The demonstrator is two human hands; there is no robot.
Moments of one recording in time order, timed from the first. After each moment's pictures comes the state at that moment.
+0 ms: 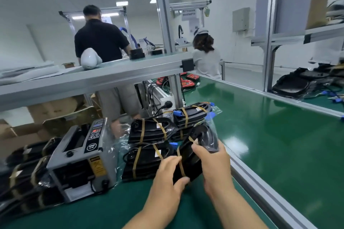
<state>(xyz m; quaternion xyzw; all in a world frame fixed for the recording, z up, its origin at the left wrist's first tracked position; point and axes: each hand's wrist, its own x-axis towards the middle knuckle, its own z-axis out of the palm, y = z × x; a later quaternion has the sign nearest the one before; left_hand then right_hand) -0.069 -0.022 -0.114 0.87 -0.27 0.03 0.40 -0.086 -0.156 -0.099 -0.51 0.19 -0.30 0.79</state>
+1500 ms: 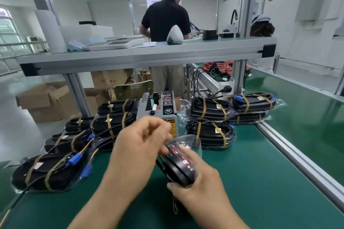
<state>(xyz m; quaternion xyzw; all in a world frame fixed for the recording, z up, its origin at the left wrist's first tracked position) -0.148 0.181 0.002 0.79 -0.17 0.16 0.57 -0.158 0.035 -0.093 -0.82 -0.07 -0.10 0.57</state>
